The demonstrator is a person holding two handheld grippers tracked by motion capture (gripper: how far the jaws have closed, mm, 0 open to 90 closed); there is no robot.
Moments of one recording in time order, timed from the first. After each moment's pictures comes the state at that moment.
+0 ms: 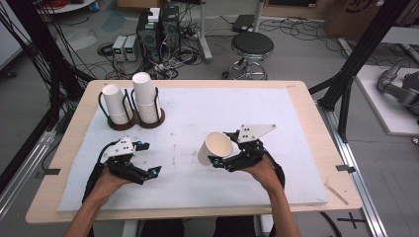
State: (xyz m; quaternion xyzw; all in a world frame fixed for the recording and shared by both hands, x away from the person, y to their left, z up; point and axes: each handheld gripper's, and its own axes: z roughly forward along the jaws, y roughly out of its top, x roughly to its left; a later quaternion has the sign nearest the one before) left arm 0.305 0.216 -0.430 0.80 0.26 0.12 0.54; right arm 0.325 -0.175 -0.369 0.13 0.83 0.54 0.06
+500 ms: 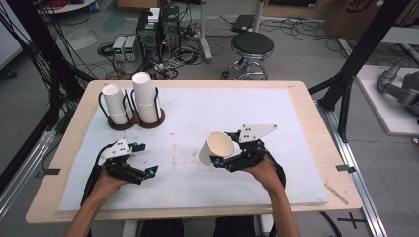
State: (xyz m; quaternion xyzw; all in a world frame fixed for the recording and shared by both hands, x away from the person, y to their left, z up) left arm 0.306 0.224 -0.443 0.79 0.27 0.13 0.54; right arm 0.324 -0.177 -0.369 0.14 0.83 0.54 0.06
